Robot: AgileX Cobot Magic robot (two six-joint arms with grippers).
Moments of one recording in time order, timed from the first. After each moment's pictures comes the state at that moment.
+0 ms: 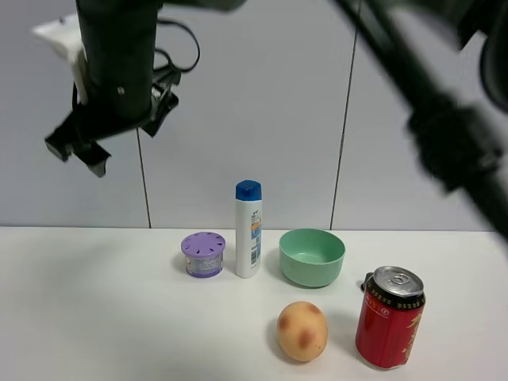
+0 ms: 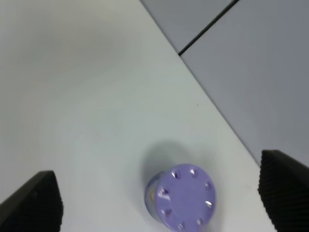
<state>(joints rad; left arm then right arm) -0.01 0.00 -0.51 -0.06 1.05 0.12 1.01 2.30 -2.41 -0.38 1.07 -0.08</state>
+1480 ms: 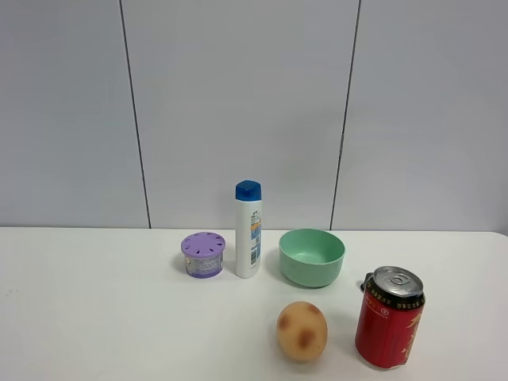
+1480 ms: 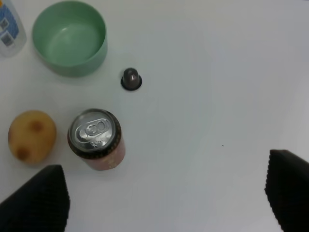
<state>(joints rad) -0.01 0.00 -0.51 -0.06 1.05 0.12 0.79 0.81 -1.01 -0.52 1.21 0.61</state>
